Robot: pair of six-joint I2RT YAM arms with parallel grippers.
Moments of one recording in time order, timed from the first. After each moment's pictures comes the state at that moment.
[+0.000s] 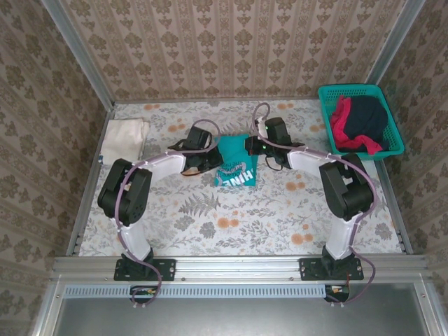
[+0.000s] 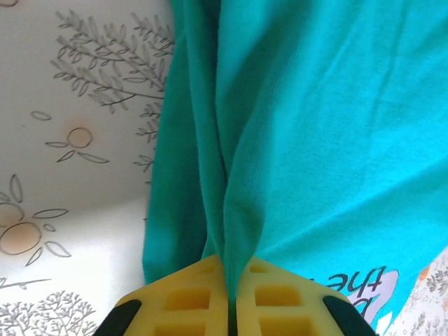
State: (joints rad) left arm -0.54 1.82 1.14 -0.21 0.29 -0.75; right arm 0.37 1.85 1.12 0.12 -0.27 0.37
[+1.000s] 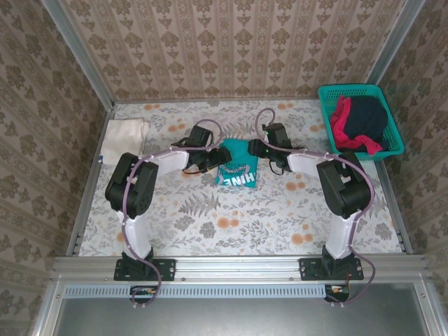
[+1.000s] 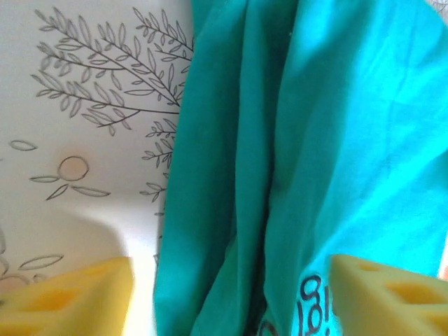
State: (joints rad) left arm -0.52 1.91 1.19 -0.24 0.32 -0.71; right arm 0.36 1.87 1.09 0.11 -0.05 0.44
